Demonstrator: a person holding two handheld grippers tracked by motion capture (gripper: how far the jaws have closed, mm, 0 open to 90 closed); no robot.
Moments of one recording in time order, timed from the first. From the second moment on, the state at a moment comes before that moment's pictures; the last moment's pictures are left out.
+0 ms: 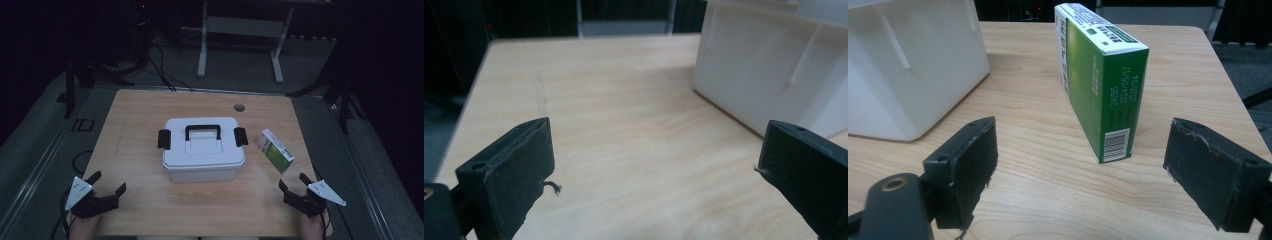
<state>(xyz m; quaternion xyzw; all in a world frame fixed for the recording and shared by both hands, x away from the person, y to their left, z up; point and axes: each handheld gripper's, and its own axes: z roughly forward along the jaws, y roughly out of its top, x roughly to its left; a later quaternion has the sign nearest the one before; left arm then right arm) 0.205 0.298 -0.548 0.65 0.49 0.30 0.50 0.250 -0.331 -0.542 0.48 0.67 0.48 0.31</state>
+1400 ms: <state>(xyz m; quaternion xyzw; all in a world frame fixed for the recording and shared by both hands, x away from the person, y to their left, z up) 0.263 0.254 -0.544 0.72 0.44 0.22 0.48 0.321 -0.259 -0.524 0.41 0.73 0.50 0.23</state>
